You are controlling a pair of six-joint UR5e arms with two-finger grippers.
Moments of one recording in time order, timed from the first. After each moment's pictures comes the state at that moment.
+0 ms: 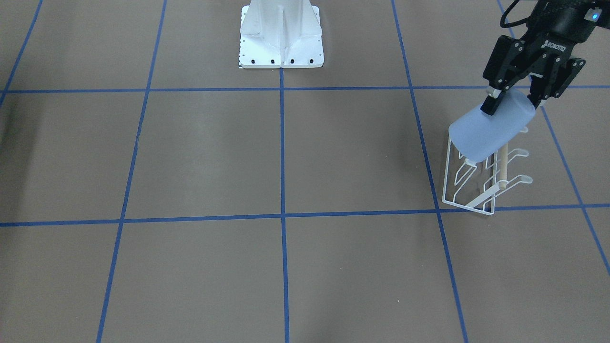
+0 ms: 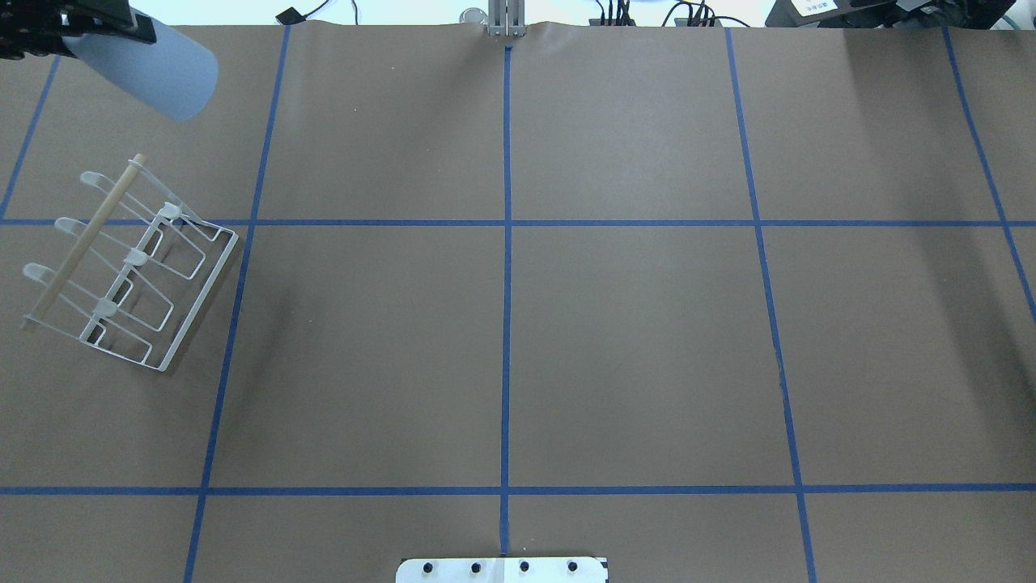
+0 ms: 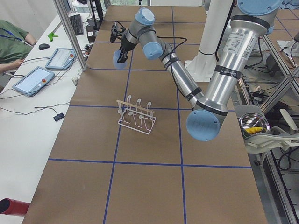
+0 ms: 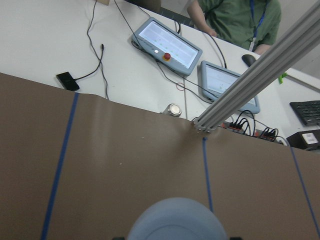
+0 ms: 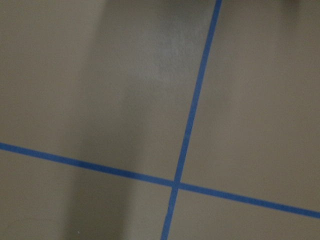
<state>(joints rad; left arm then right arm) -1.14 -1.89 -2.17 -1.70 -2.04 -1.02 1.53 -1.50 1.55 -1.45 2.28 -0.04</state>
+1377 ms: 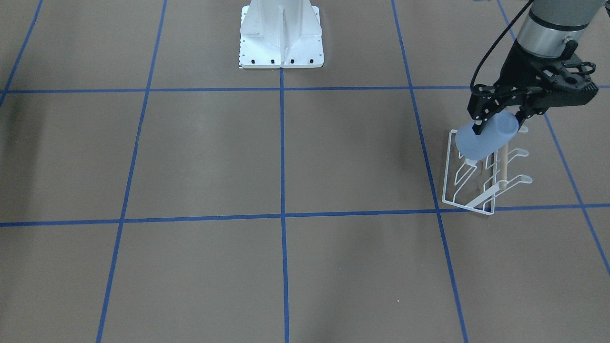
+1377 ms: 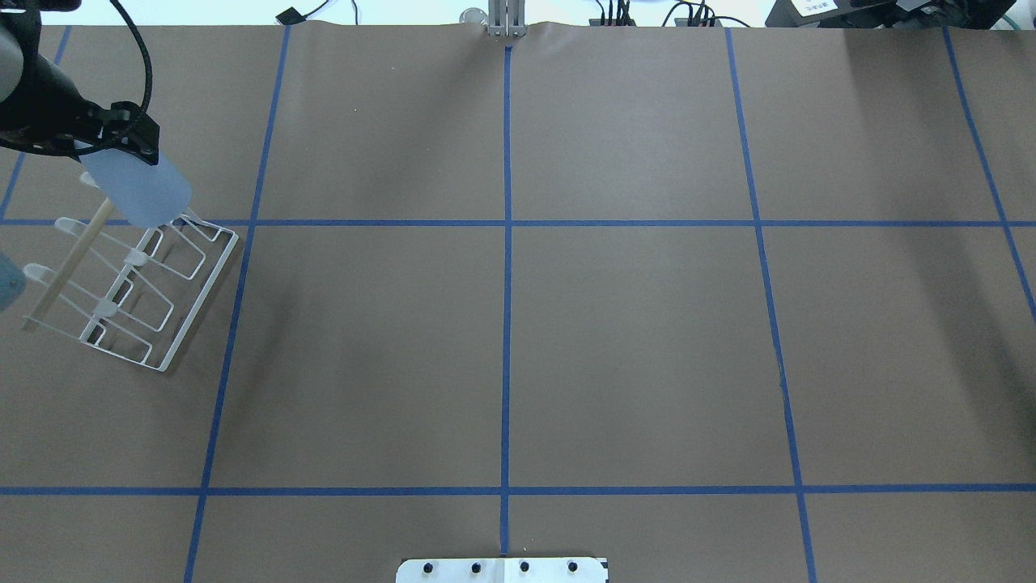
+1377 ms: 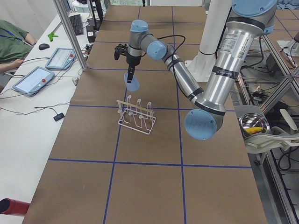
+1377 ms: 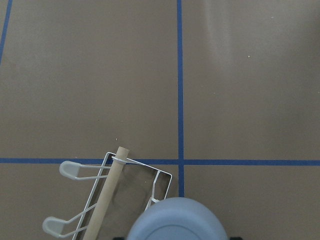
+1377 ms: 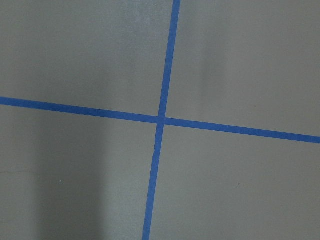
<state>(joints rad) -1.03 -1.92 -2.08 -1.35 -2.01 -0.79 1.49 -1.51 1.61 -1.62 2.22 -0.03</state>
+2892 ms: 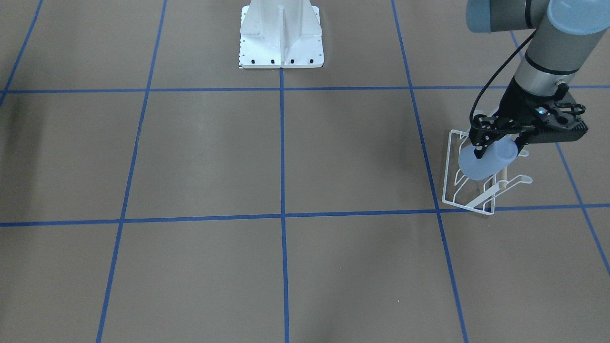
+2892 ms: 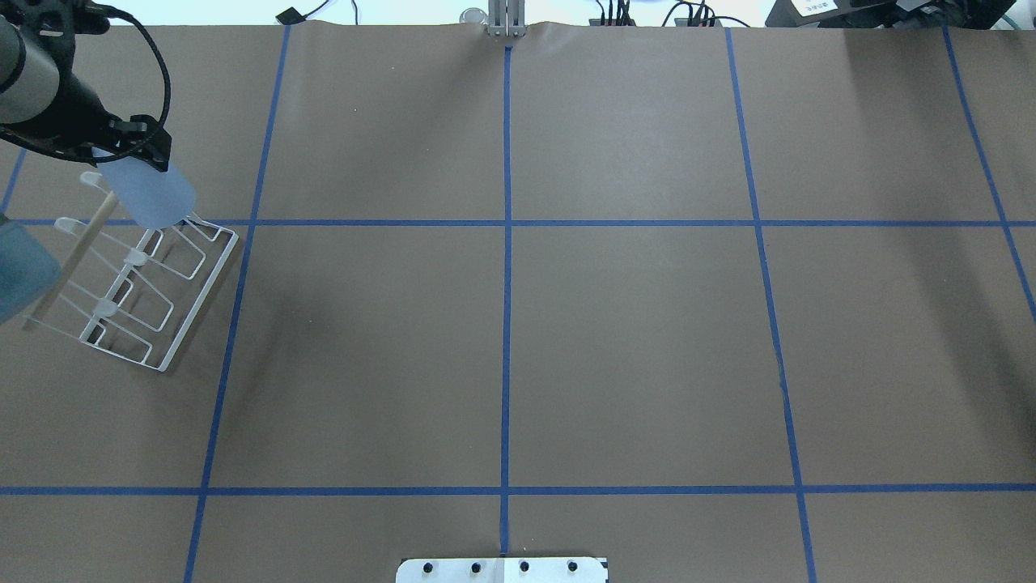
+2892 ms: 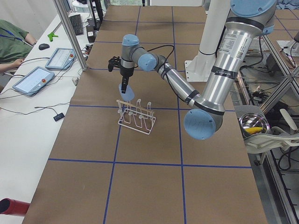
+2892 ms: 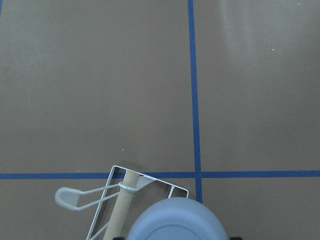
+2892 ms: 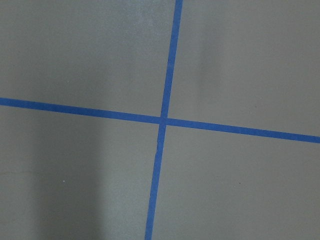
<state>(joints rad) -1.03 -1.89 -1.96 -1.46 -2.00 -0.76 1.49 -1.51 1.61 -1.63 2.22 -0.03</state>
